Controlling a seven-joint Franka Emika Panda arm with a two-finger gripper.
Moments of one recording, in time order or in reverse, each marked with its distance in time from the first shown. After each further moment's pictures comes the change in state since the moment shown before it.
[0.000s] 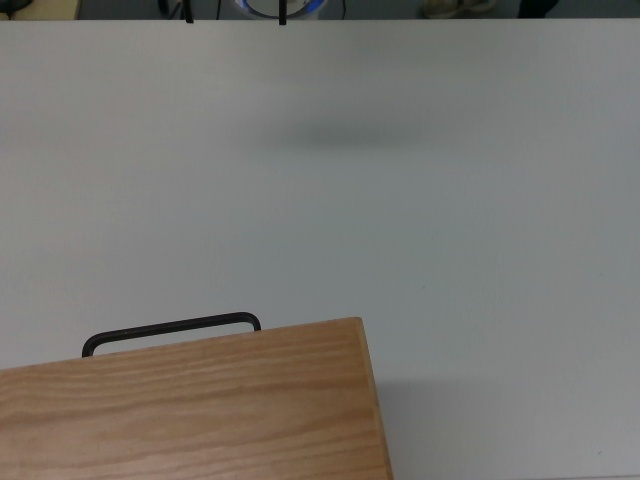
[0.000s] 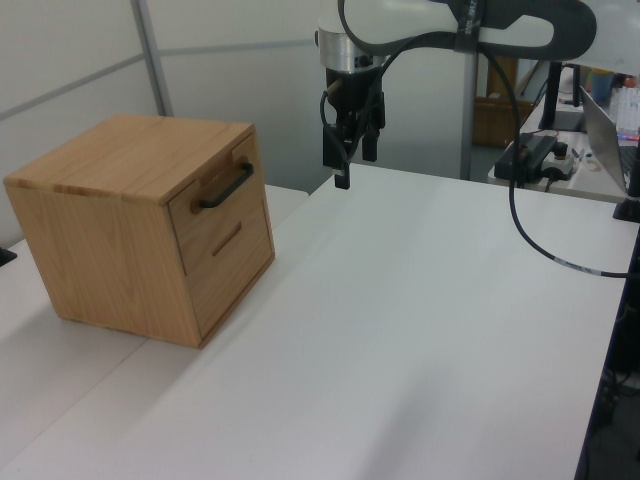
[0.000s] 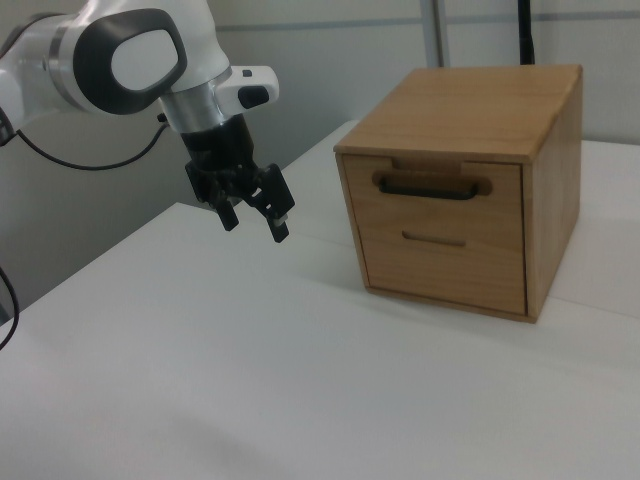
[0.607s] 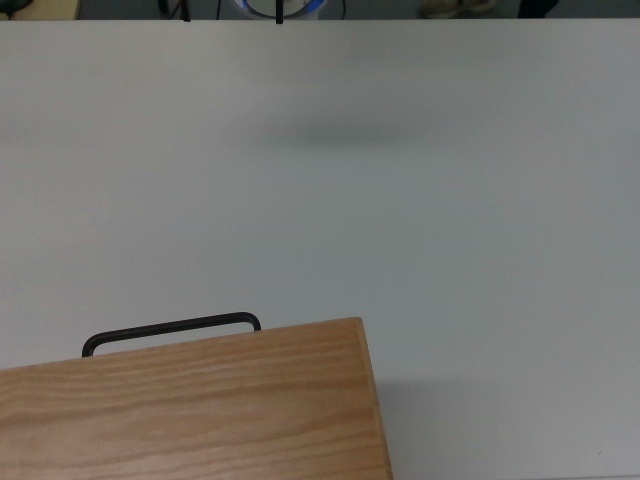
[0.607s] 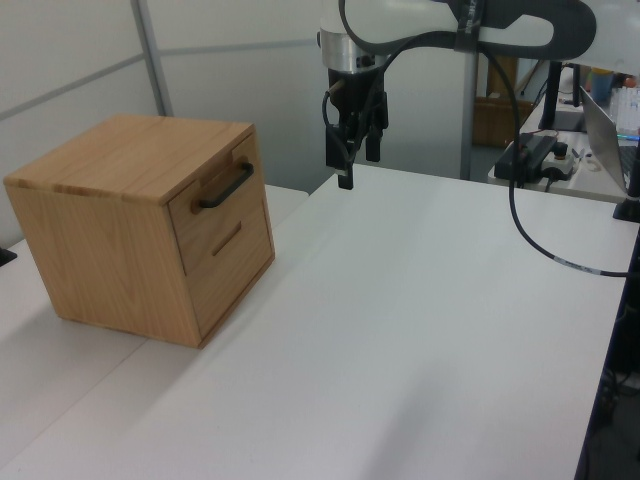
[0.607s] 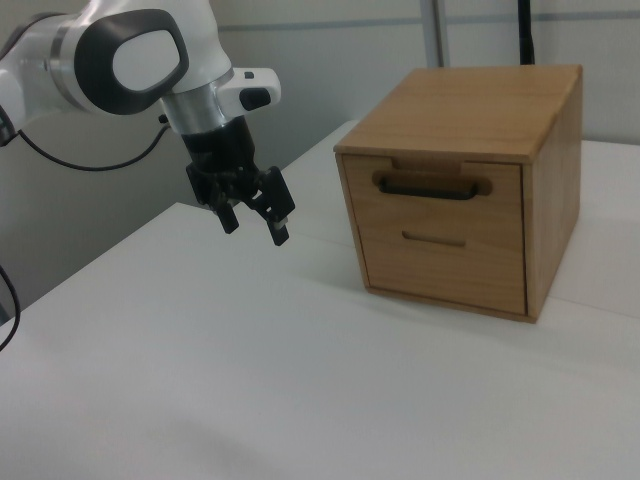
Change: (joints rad) arm -0.002 0.000 -0.004 0.000 0.000 -0.021 0.000
